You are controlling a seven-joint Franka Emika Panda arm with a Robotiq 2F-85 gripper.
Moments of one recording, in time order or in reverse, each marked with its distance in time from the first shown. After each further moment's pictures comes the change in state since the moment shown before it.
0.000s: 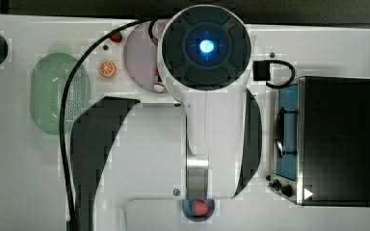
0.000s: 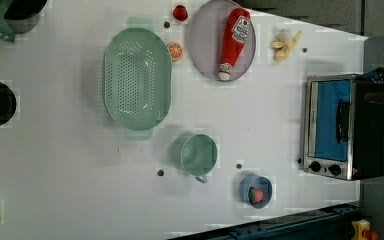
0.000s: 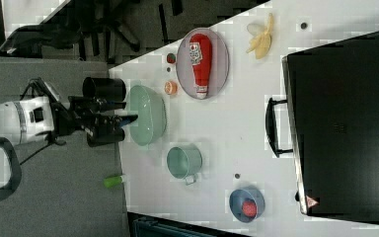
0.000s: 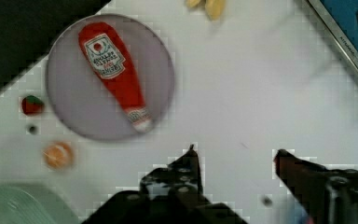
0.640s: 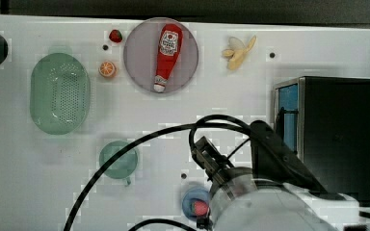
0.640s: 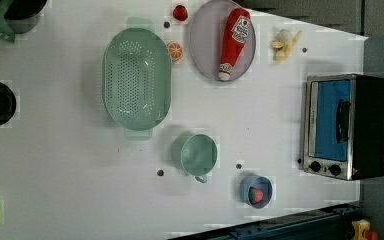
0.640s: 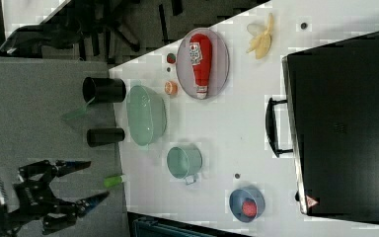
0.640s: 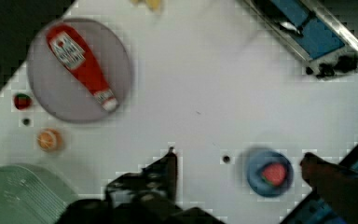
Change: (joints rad) arm -0.013 -0.412 -0.070 -0.114 -0.013 -0.198 0.054
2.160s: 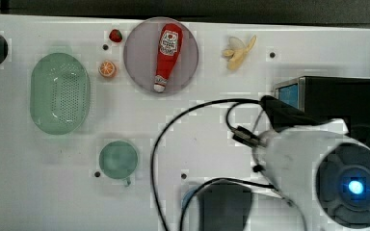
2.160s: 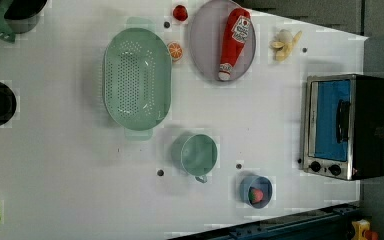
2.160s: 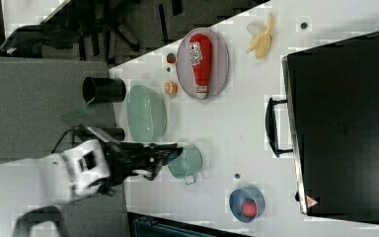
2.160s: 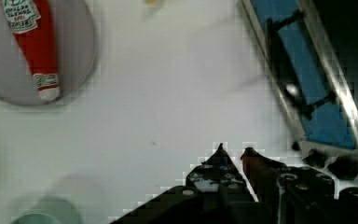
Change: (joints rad) arm 0.004 0.142 -0.182 -0.246 -0.064 0.341 -0.538
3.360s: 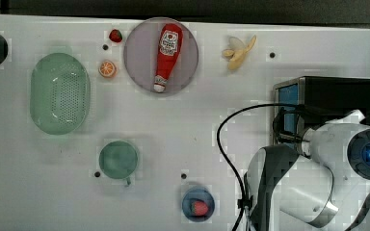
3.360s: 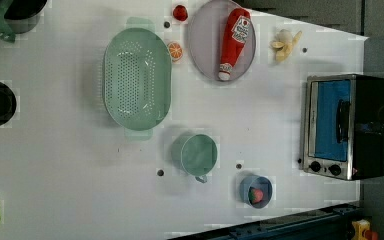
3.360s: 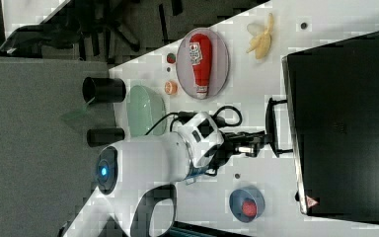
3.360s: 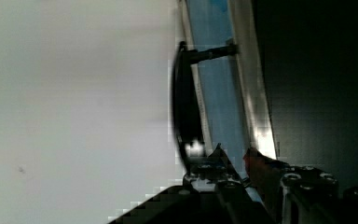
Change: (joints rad) arm -0.028 0.307 -0.222 -0.068 -0.021 0.377 -0.434
